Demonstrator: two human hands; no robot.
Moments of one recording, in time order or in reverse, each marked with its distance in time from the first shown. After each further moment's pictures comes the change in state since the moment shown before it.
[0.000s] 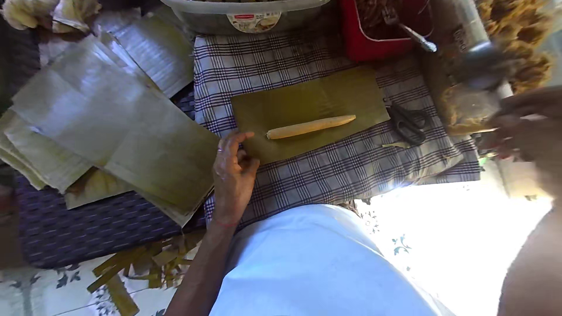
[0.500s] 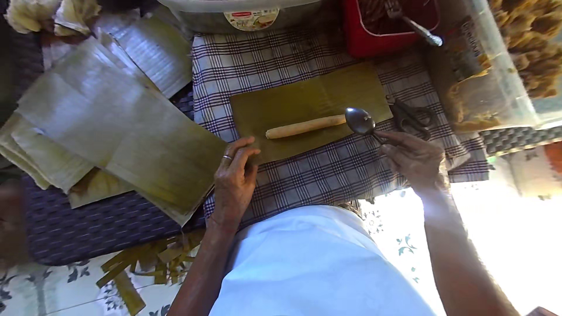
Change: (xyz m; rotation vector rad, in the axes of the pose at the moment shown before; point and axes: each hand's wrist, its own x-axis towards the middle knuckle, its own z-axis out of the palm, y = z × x) left_hand -0.005 -0.024 0.001 0.299 0.023 0.434; right_hand -0.008 0.025 0.137 0.252 -0.005 0.036
